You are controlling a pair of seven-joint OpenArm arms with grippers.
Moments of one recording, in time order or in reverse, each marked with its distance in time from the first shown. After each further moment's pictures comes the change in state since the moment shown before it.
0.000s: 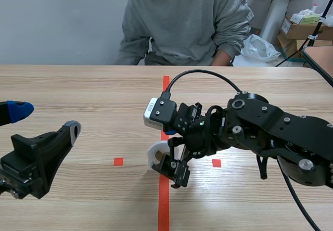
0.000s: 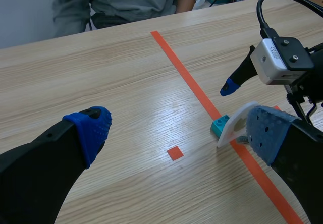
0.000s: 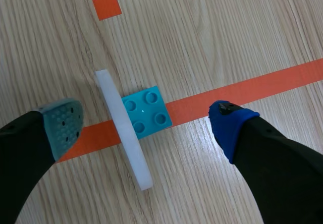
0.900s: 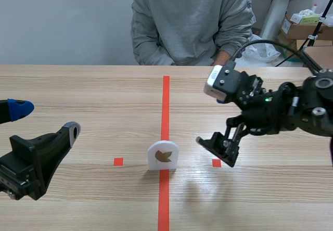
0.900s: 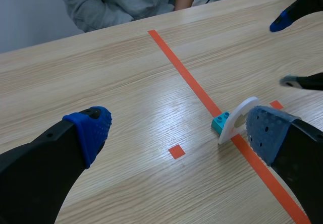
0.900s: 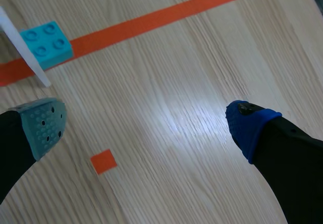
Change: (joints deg) left arm 0.0 -2.0 0.0 0.0 0.0 -0.1 -0.2; right arm -6.8 12.9 13.6 11.9 2.1 -0.2 0.7
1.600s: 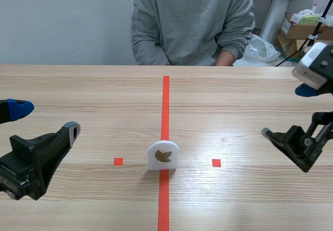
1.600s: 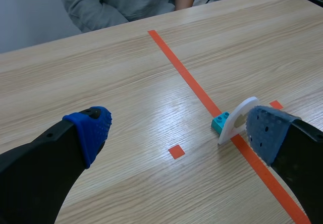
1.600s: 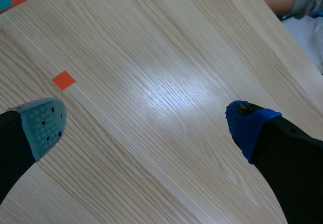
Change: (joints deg) left arm 0.0 -0.2 0.0 0.0 0.0 0.0 0.0; right arm -29.9 8.3 34.7 21.7 5.6 -1.9 -5.1
